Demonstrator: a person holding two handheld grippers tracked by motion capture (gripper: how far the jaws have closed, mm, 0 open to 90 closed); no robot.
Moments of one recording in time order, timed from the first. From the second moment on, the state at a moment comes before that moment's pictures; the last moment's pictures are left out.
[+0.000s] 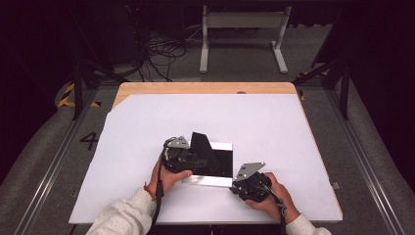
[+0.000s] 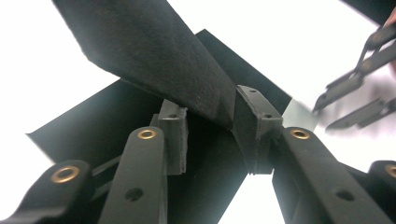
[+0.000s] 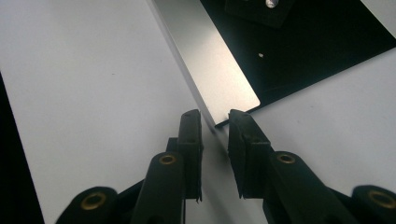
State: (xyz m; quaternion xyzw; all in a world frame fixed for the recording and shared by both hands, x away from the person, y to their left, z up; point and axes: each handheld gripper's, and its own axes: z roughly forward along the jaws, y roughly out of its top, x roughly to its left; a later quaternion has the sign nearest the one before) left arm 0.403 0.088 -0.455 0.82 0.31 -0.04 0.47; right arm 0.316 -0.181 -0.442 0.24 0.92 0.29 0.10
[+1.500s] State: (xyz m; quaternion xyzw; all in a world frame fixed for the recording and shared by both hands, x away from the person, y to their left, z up) left arm 0.398 0.099 -0.451 0.85 0.26 -0.04 0.46; right arm 0.323 -0.192 -0.445 0.26 0.90 0.31 0.12
